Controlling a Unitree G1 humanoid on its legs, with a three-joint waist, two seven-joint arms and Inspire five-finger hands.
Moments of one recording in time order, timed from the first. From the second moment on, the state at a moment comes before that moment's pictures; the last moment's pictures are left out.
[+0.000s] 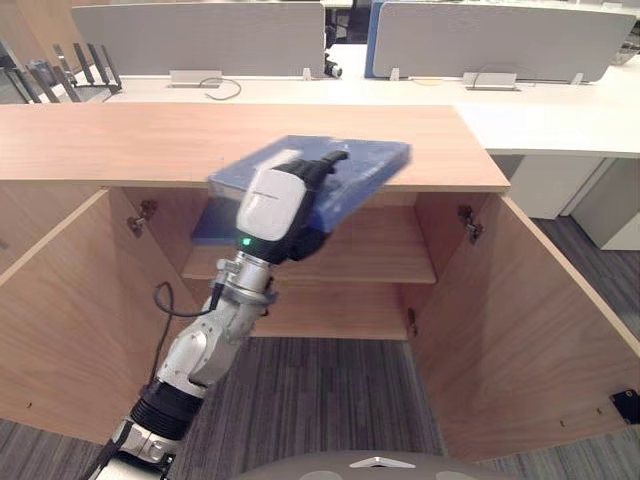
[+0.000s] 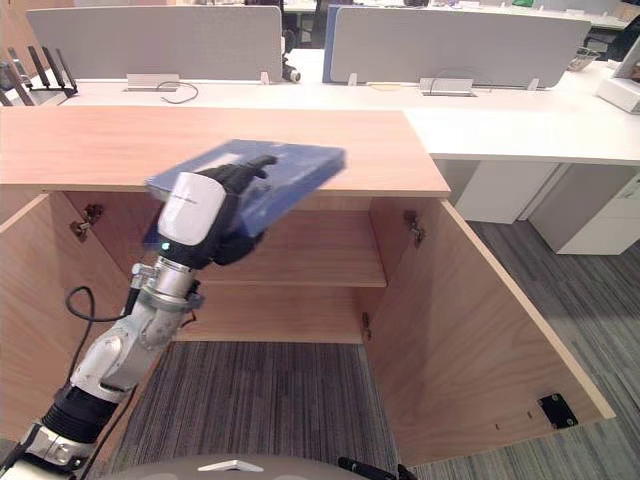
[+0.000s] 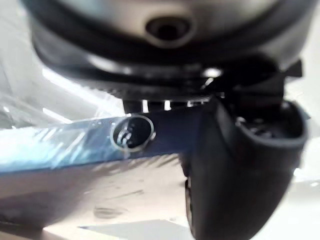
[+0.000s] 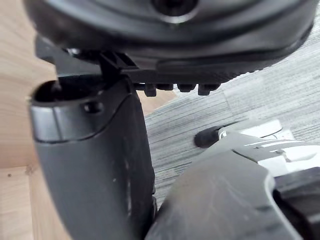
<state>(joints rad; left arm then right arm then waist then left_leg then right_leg) -0.16 0.40 -0.35 -0.21 0.85 -0.18 0.37 0.14 -0.10 -0.22 1.20 0.06 -0.05 -0.05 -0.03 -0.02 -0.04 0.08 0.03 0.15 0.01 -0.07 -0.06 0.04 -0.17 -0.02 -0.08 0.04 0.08</state>
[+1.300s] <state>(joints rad) 0.06 0.29 -0.50 -0.35 0.17 -0.23 0.10 0.11 -0.12 -0.08 1.22 0.07 -0.03 -0.06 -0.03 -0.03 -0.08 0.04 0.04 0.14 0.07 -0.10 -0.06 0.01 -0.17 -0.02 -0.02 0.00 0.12</state>
